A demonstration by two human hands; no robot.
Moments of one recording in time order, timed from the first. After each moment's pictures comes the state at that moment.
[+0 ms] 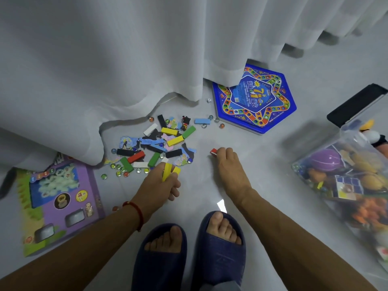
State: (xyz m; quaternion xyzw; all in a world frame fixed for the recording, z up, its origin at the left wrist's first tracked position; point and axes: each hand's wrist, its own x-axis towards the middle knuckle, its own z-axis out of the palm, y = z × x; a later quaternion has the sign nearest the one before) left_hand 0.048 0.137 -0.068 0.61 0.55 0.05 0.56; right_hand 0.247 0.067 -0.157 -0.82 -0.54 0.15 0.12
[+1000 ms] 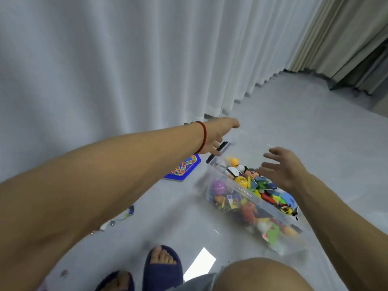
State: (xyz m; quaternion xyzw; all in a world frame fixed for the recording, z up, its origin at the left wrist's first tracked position) left_hand 0.313 0.033 0.222 0.67 0.27 -0.08 0.69; right_hand 0.420 -0.155 0.158 -0.64 0.10 0.32 0.69
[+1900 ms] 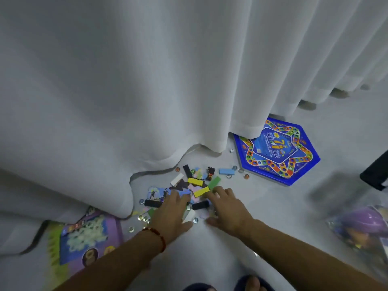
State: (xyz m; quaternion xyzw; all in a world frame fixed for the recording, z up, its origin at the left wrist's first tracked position) left_hand 0.031 0.233 -0.095 0.89 0.40 -0.12 0.20; right_hand 0.216 0.149 -0.118 -0.73 -0.63 0.25 0.02
